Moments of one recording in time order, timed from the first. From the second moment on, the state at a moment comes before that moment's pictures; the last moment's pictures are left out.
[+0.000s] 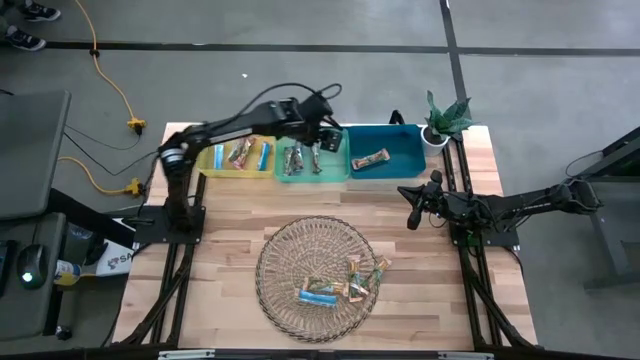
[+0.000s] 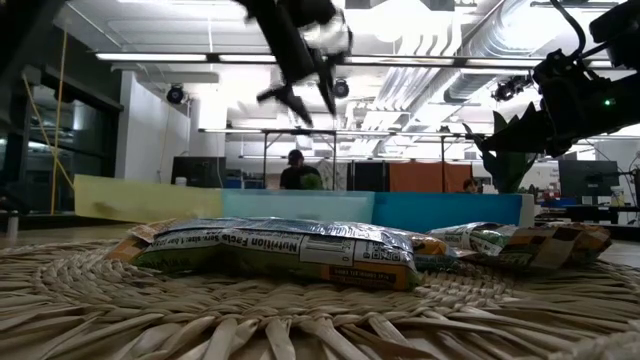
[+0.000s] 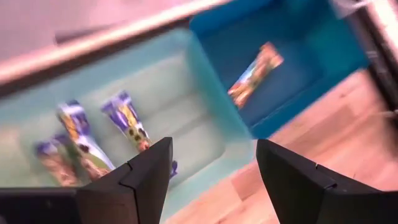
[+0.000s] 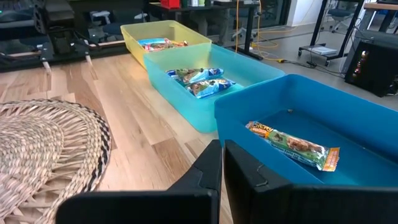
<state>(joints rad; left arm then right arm) 0.41 1.87 1.82 -0.87 -0.13 -0.67 0.08 0.44 0.01 0.18 0.59 0.17</state>
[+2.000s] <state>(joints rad) -0.37 0.92 0.09 0.77 -0.66 -0.82 0.08 0.58 0.55 -0.04 0.10 0.33</state>
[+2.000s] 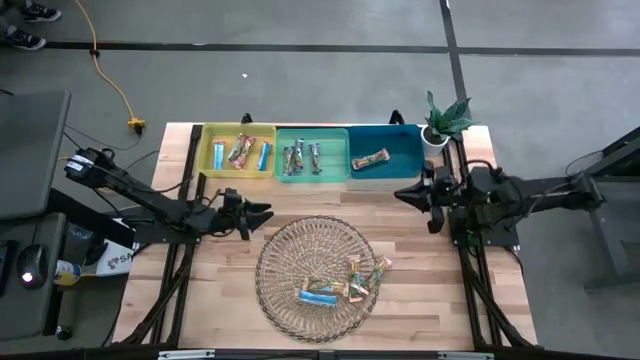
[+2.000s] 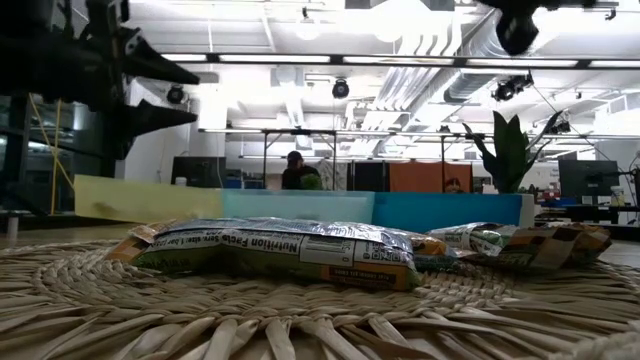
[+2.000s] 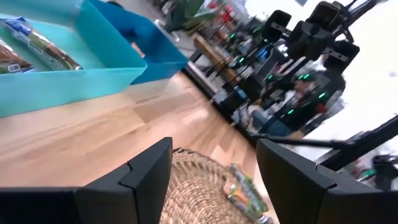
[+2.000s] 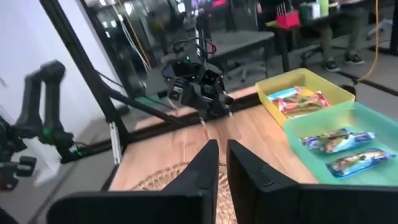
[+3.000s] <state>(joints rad) 0.10 0.92 0.01 0.99 0.13 -0.46 0.29 1.55 1.37 -0.53 0.02 0.41</state>
